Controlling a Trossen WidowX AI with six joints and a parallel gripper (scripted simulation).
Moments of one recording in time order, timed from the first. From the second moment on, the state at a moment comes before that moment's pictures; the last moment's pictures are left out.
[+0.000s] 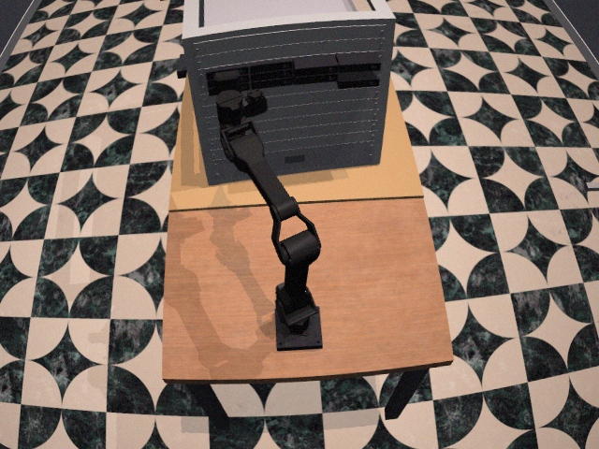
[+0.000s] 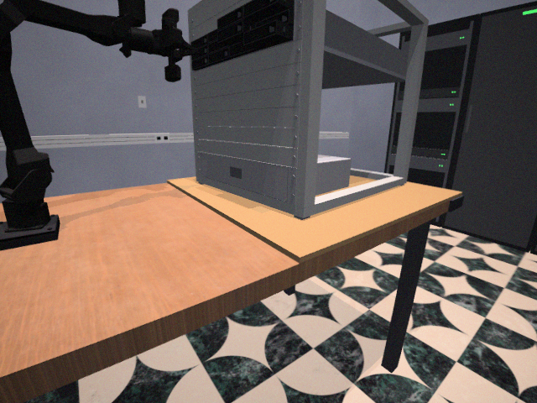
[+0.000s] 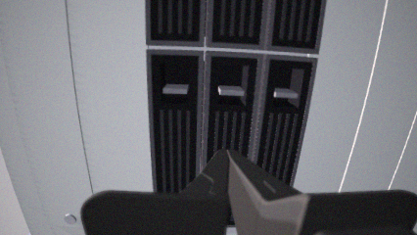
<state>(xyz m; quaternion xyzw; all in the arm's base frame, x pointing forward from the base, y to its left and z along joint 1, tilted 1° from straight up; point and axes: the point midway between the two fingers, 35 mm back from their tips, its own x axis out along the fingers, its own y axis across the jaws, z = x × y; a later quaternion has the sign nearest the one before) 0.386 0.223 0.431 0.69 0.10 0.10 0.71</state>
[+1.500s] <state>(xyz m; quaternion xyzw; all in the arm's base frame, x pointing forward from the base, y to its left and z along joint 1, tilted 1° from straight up) 0.386 0.223 0.428 0.69 0.10 0.10 0.71</state>
